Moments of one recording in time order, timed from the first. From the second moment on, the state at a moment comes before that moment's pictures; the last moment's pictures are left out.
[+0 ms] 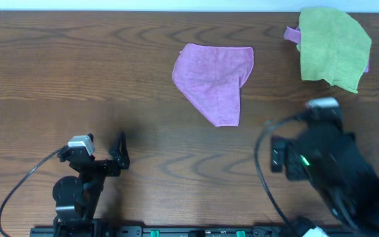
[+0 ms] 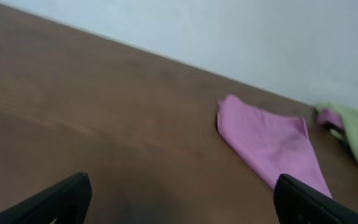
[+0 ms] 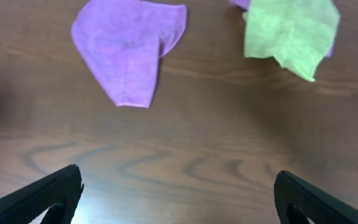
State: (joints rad) left arm 0.04 0.15 0.16 -0.24 0.21 -0.35; right arm 0.72 0.96 1.51 -1.48 0.48 0.51
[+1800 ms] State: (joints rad) left arm 0.04 0.15 0.16 -0.39 0.30 -0.54; right arm -0.07 0.85 0.68 -0.72 -0.04 0.38
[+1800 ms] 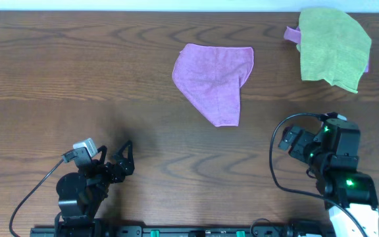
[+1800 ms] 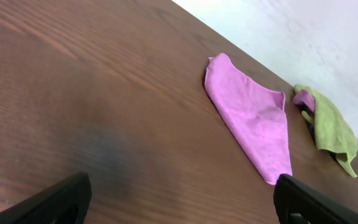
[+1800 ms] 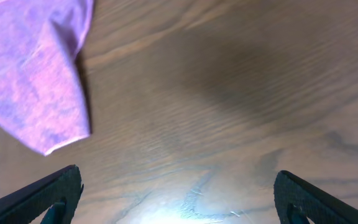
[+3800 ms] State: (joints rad) left arm -0.40 1.69 1.06 -0.11 0.48 -0.44; right arm -0.04 0.85 0.67 -0.71 -0.17 0.27
